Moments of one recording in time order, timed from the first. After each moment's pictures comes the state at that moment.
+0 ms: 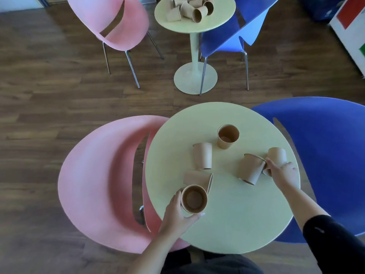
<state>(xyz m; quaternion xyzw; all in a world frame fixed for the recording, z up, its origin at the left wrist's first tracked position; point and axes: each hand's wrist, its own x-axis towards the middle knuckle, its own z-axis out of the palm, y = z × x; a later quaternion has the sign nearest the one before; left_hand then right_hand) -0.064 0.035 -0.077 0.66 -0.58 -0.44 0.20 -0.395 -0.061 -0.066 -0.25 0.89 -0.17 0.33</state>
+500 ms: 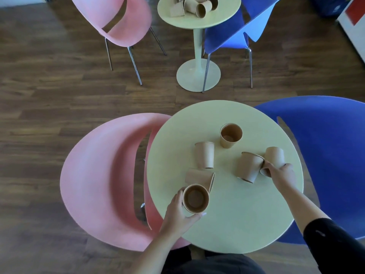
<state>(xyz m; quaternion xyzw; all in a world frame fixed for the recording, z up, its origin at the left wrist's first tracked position) -0.066 0.035 -0.071 0.65 -0.57 -0.45 0.20 -0.391 -0.061 -0.077 -0.25 0.87 -0.21 0.37</state>
